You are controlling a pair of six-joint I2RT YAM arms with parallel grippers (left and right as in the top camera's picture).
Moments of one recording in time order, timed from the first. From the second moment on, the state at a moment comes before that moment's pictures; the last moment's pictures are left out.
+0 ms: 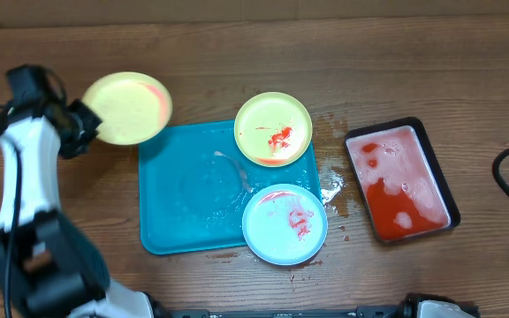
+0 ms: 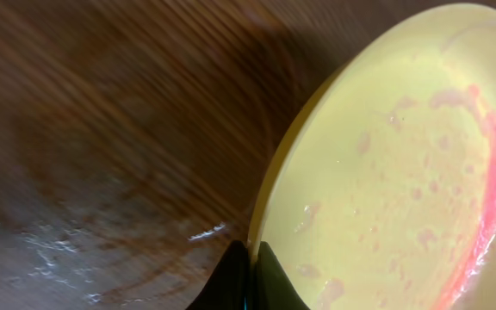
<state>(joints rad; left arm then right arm) 0.41 1.74 1.39 -0.80 0.12 -0.45 -0.12 1.35 2.15 -1.60 0.45 0.62</state>
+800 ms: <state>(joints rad) 0.77 1.69 1.08 -0.66 0.17 -0.38 -0.12 1.41 2.15 -1.60 0.32 0.49</state>
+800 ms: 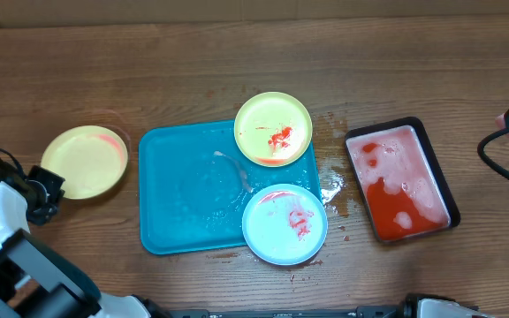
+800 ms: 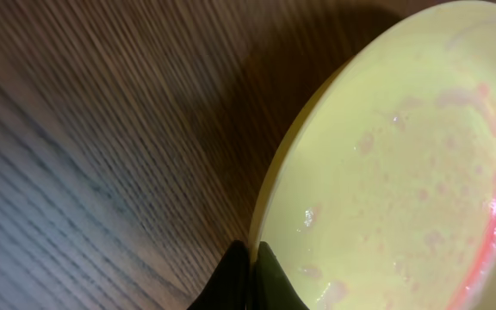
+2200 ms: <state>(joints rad) -0.17 1.76 1.53 -0.97 0.35 -0.07 -0.12 1.41 2.15 -1.58 0.28 0.47</state>
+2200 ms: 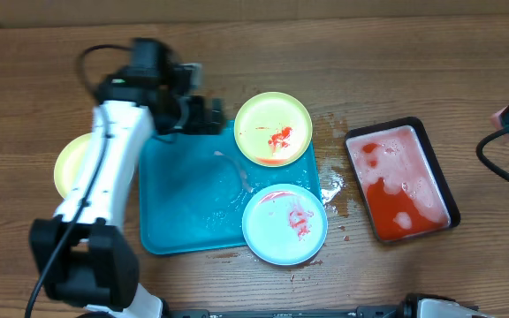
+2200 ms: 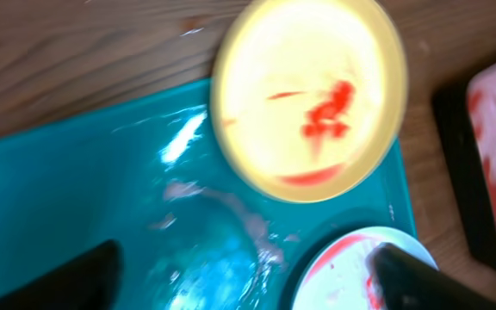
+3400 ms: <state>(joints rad) -0.38 1.95 1.53 -0.70 0.19 0.10 -0.12 1.41 2.15 -1.58 0.23 0.44</state>
